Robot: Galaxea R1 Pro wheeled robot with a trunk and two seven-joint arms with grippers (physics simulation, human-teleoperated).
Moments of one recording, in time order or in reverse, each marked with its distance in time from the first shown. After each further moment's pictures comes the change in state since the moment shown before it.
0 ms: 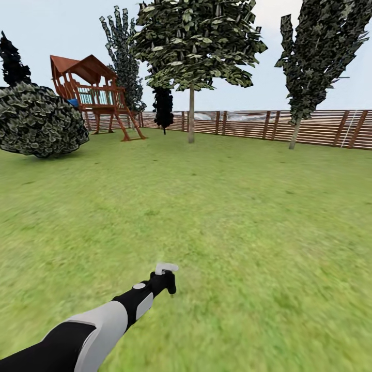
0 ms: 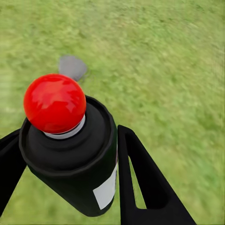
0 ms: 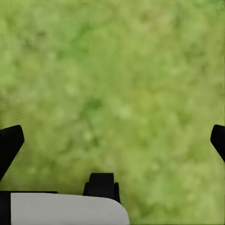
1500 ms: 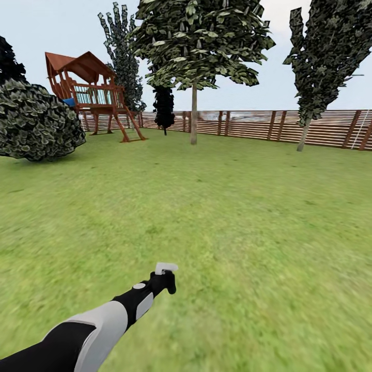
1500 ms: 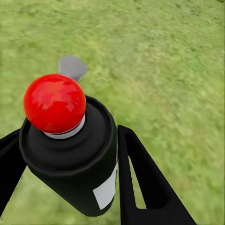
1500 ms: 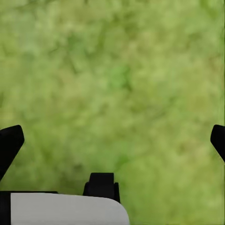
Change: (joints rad) left arm 0.000 0.000 0.000 0.000 0.000 0.000 0.001; right arm 0.000 0.000 0.000 0.000 0.000 0.000 0.000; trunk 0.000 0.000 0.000
